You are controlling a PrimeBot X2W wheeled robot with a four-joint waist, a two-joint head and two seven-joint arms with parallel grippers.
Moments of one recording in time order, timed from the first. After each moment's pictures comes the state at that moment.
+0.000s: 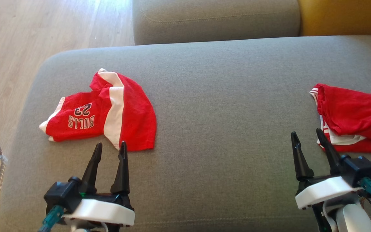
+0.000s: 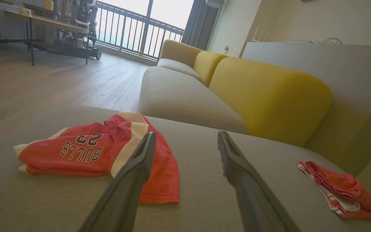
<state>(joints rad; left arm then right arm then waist) 0.10 0.05 -0.24 -0.01 -0.34 0.02 -0.26 -0.03 -0.05 -0.05 0.20 0.12 0.13 -0.24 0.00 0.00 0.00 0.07</state>
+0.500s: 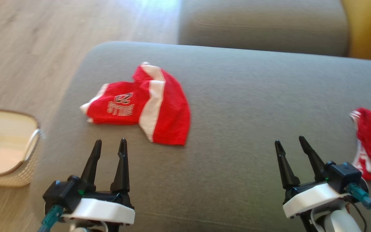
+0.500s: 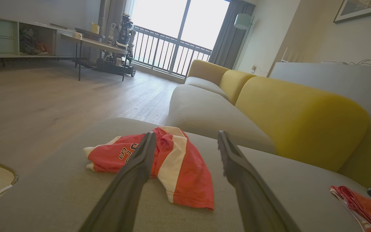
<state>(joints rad) 0.10 0.05 -0.24 -0.03 -0.33 0.02 -0.26 0.00 -0.05 0.03 0.20 0.17 0.13 -0.25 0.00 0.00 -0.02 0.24</state>
